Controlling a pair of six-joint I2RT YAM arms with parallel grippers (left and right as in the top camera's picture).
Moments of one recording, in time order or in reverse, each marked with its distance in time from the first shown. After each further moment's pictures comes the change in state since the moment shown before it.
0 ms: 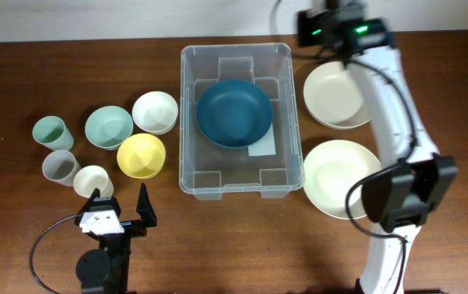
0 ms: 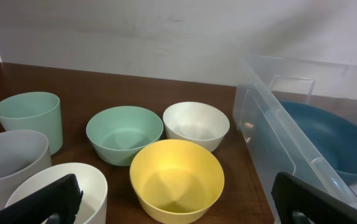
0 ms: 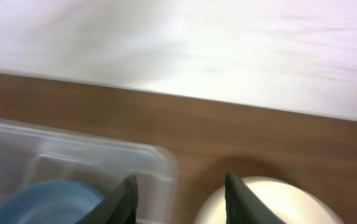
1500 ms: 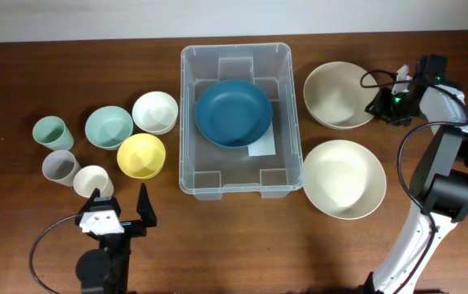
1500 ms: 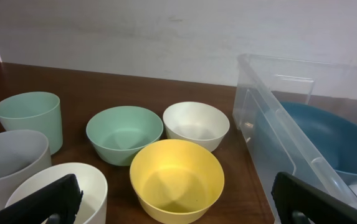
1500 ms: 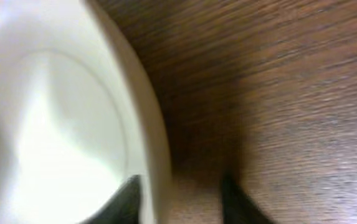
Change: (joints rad) left arm 0.000 0.000 0.000 0.000 0.000 0.000; right arm -0.460 0.136 -0.540 0.119 -0.345 0.040
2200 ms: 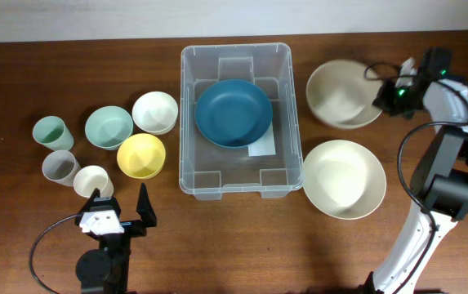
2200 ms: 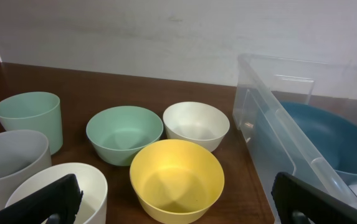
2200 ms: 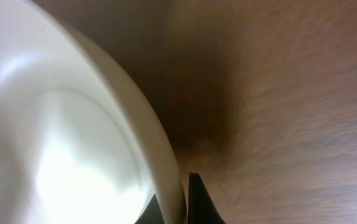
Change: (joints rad) left arm 0.000 0.000 0.000 0.000 0.000 0.000; right arm -0.014 0.011 0.111 -0.046 -0.019 0.043
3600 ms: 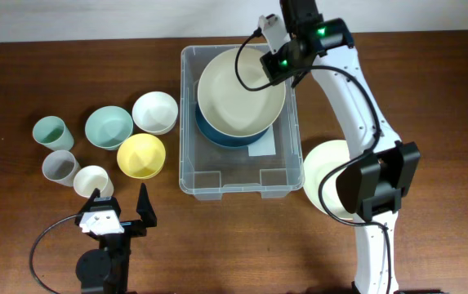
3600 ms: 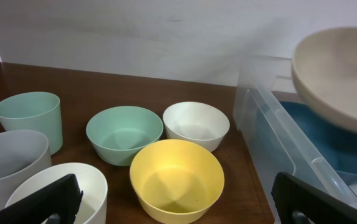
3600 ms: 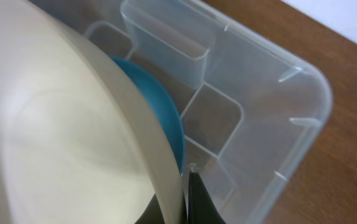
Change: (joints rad) left arm 0.000 0.000 0.000 0.000 0.000 0.000; right arm 0.631 -0.002 0.496 -0.344 0.207 -0.367
